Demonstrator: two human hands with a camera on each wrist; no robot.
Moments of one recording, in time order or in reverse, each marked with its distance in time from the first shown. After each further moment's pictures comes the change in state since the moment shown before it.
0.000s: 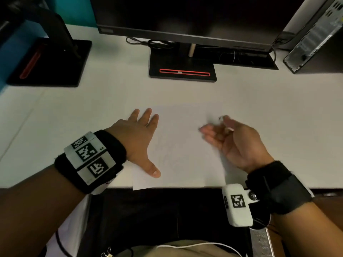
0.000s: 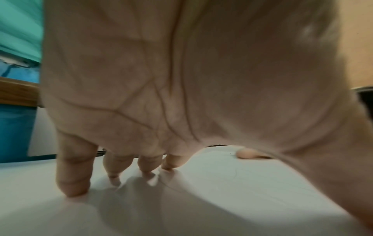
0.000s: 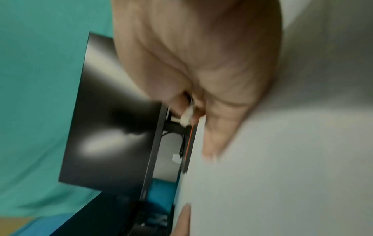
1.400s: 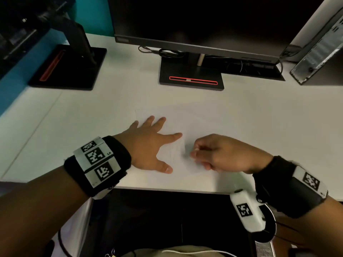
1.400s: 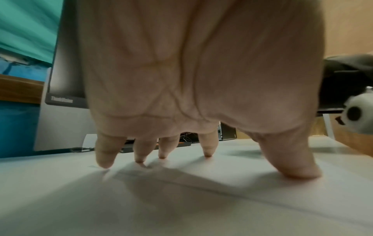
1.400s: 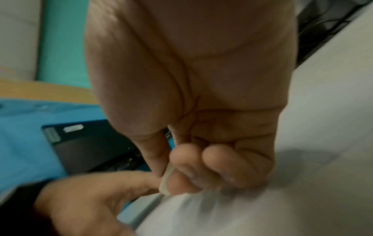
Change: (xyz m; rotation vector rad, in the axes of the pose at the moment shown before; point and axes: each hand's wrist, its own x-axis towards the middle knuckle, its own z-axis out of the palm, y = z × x) left_hand -0.001 -0.002 0.017 -0.111 0.152 0.129; right_hand -0.021 -0.006 0.034 -1.532 -0.539 -0.188
